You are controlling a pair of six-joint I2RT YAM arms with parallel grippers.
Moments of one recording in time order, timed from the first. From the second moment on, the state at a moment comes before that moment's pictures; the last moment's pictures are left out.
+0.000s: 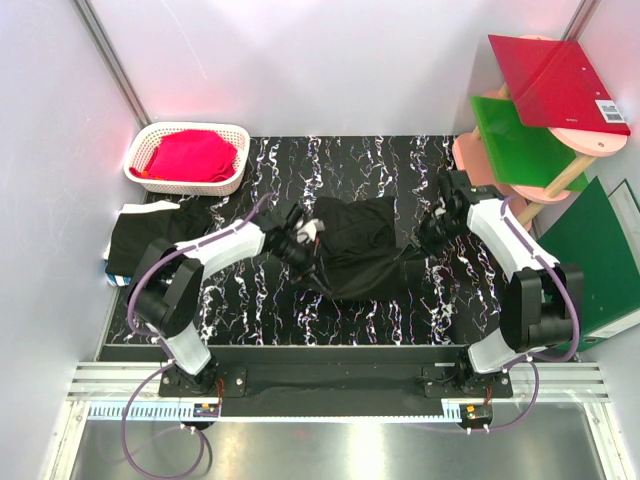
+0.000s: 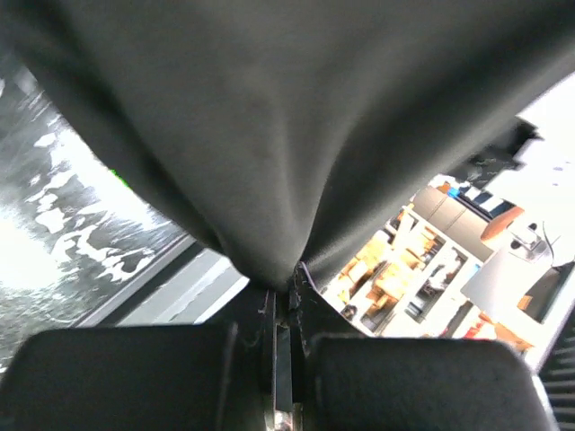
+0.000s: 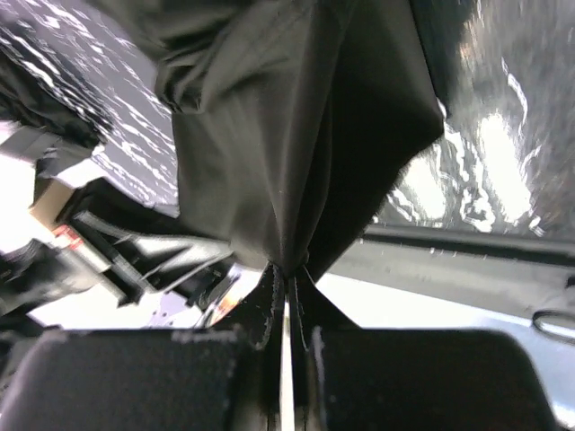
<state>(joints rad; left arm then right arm) -0.57 1.69 1.07 -0.61 0.82 -0.68 0.15 1.54 1.20 -1.03 -0.53 0.80</state>
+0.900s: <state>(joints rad) -0.41 2.12 1.74 -0.65 0.81 -0.77 0.15 2.06 1.77 -0.96 -0.40 0.61</state>
